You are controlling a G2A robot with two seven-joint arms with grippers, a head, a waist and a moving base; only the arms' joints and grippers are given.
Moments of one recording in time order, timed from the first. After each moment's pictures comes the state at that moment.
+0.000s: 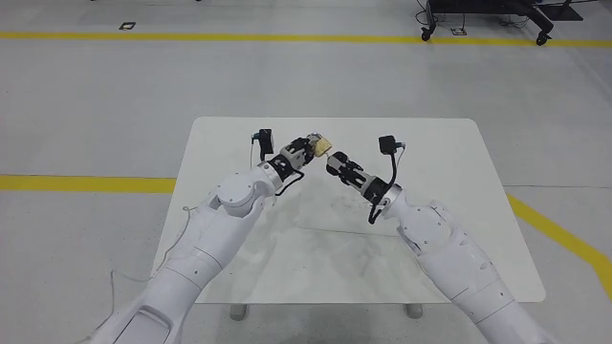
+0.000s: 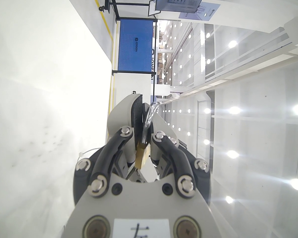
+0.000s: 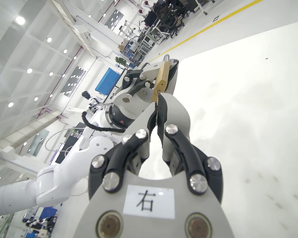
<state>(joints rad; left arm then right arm) 0.91 -1.39 -0.90 -1.05 -0.53 -0.10 -0.42 -1.21 -1.17 1.04 -1.40 -0.08 -0.37 0.29</state>
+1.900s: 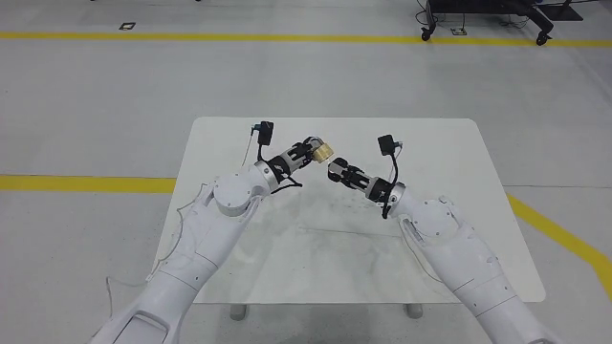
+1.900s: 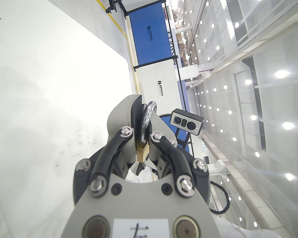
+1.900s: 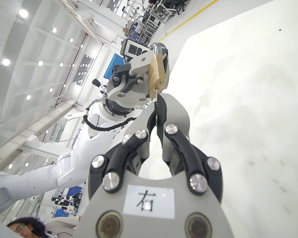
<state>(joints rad) 0.94 -1.38 -0.97 -1.11 -0.18 -0.17 -0.50 -1.20 -1.18 1.10 -1.34 0.02 -0.39 0.51</state>
